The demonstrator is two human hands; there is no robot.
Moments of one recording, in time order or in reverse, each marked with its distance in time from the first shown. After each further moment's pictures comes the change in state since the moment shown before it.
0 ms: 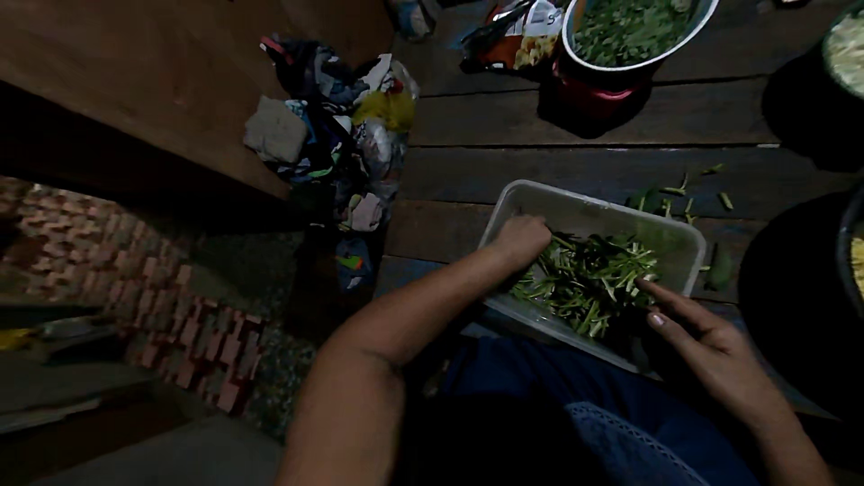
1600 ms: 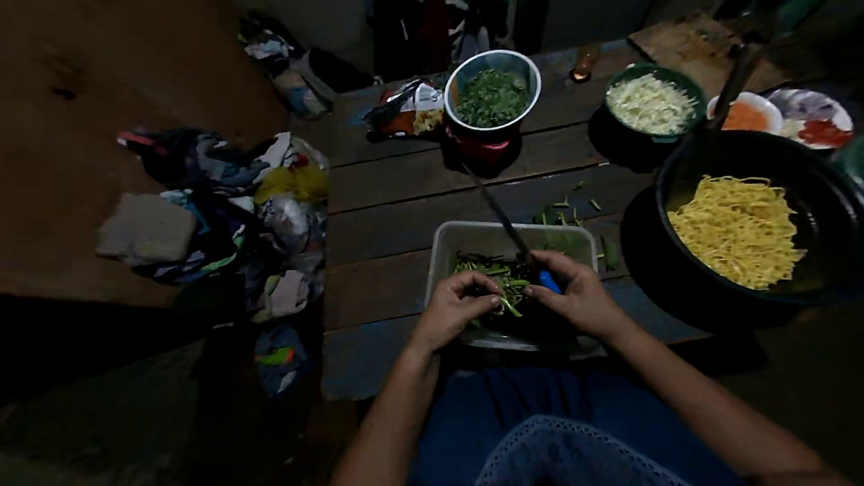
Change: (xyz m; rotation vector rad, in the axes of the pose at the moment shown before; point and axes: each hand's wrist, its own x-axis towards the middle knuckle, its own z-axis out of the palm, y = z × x) left_hand -0.091 0.001 0.020 -1.567 0.326 0.318; right_hand 0.044 -0.048 0.046 -0.010 0.087 -0.257
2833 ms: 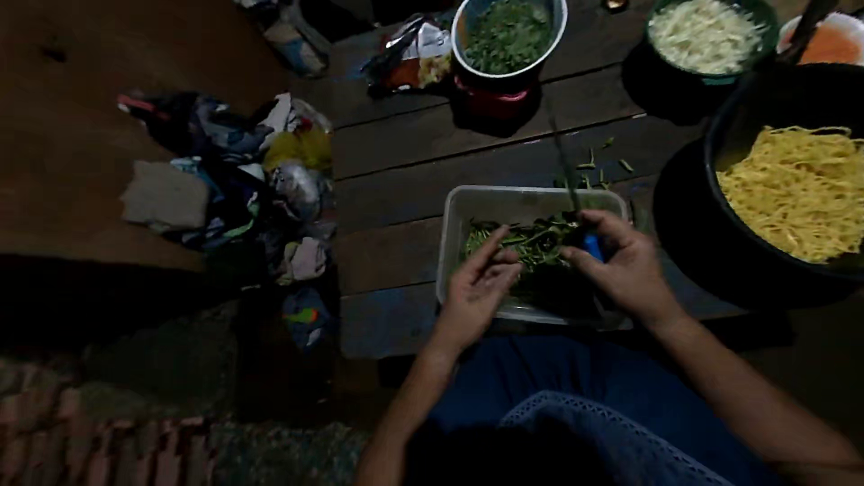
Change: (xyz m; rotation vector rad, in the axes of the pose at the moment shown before) left_hand -0.022 -0.013 0.015 0.172 0.145 0.173; right_hand -0.009 0.005 -0.004 -0.007 0.174 -0.052
